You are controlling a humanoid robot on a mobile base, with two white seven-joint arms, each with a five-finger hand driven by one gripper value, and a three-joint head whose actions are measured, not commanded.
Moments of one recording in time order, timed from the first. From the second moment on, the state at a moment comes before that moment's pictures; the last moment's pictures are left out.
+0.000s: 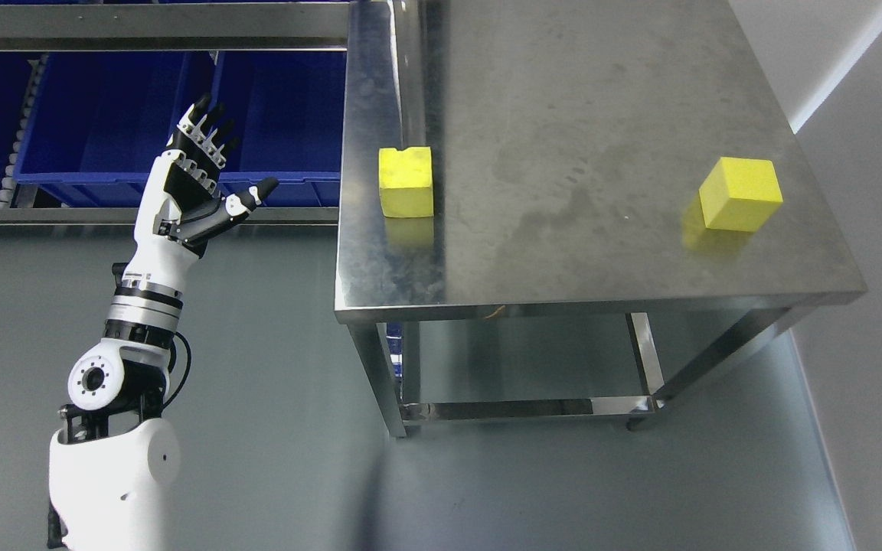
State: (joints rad) left arm -0.22 0.00 0.19 -1.65 0.23 0.02 -0.35; right arm 0.00 0.00 -0.09 0.00 0.00 -0.10 0.02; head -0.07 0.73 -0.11
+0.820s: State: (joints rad) left arm -0.26 0.04 0.16 -1.65 0.22 0.00 -0.56; right arm 0.00 0.00 -0.09 0.00 0.00 -0.10 0.02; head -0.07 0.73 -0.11
